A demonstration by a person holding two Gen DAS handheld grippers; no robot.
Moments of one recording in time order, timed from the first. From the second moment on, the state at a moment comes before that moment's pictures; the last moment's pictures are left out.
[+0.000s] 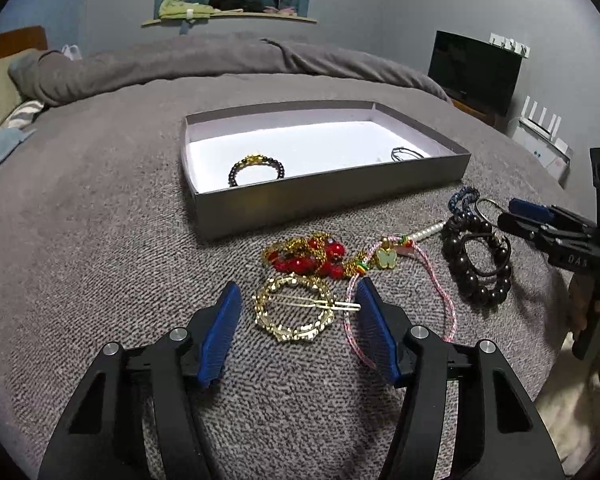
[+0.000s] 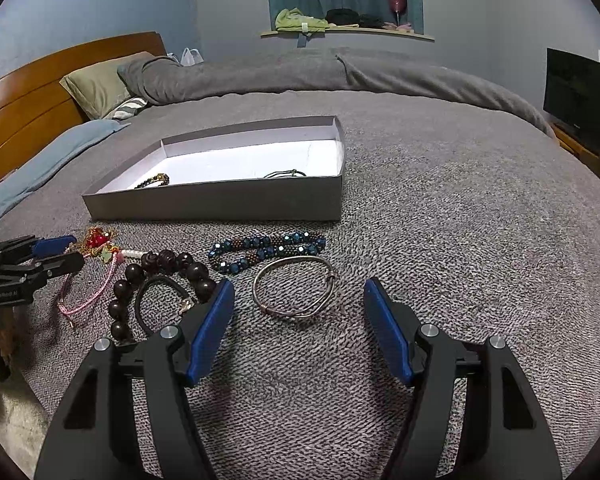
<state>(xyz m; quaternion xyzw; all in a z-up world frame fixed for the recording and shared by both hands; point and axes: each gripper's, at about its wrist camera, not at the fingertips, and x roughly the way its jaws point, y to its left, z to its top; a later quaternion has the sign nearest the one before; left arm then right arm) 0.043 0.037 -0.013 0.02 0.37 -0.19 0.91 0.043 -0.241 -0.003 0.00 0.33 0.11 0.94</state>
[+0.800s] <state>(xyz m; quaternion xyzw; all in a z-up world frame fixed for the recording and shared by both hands) 0.037 0.042 -0.006 0.01 0.35 -0.18 0.92 0.063 -0.231 -0.009 -0.01 0.36 0.10 0.93</state>
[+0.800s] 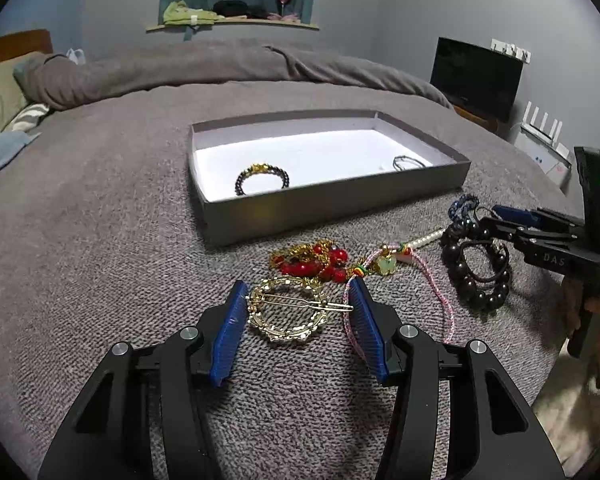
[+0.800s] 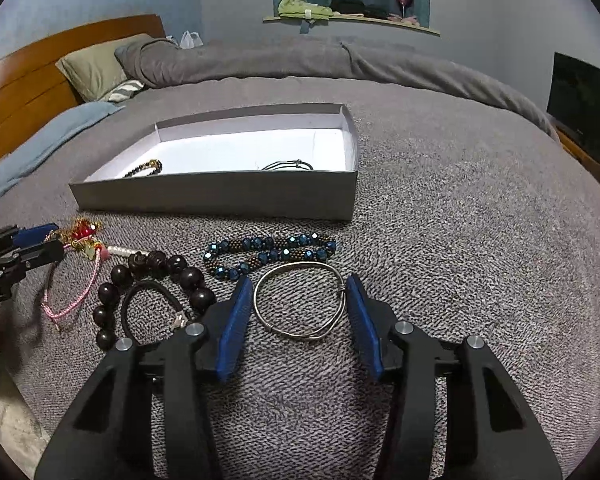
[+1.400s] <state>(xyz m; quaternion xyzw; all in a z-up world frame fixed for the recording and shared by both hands) 0.031 0.056 0.028 -0.01 0.29 -0.16 0.94 0.054 -0.240 0.017 0.01 0.31 0.10 0.95</state>
